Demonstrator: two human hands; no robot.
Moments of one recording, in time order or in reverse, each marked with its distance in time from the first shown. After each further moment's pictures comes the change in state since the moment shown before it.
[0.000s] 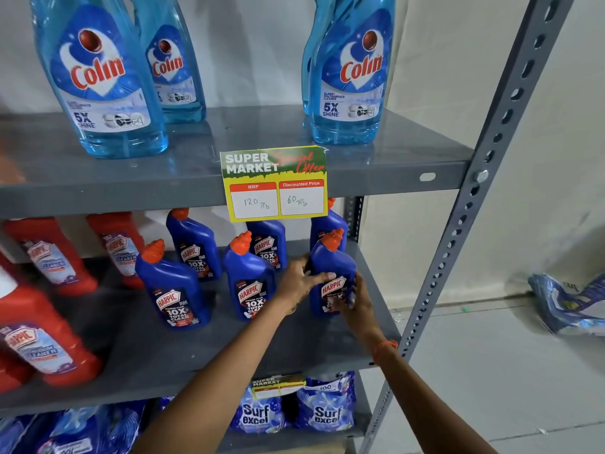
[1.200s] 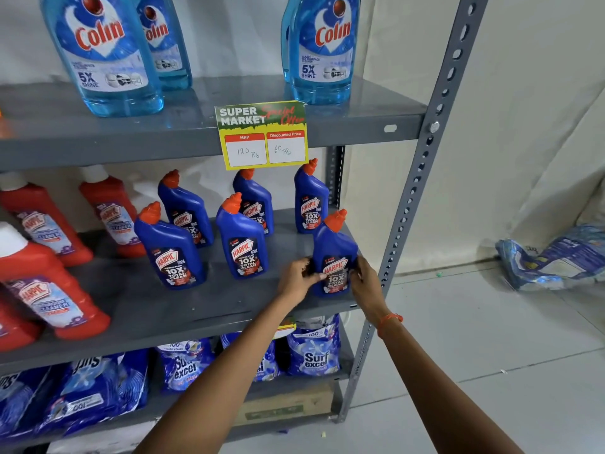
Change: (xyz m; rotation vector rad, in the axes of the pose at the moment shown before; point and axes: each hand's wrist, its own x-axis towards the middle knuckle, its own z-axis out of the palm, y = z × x) left_hand -0.081 -0.019 0.037 0.252 -0.013 -0.102; right_hand -0.075 -0.018 -0.031 -0.071 0.091 0.061
